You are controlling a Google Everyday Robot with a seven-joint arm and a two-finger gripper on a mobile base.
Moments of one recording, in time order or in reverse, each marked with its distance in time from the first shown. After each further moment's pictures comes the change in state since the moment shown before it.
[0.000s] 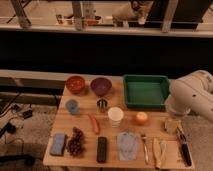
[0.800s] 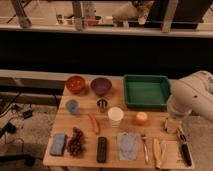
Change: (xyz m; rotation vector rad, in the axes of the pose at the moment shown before) arm 0.012 -0.002 -0.001 0.026 0.011 0.117
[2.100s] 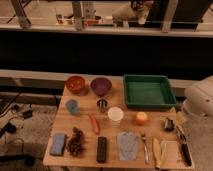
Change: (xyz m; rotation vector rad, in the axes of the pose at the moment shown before) arm 0.081 -0.021 0.026 0.091 0.083 0.926
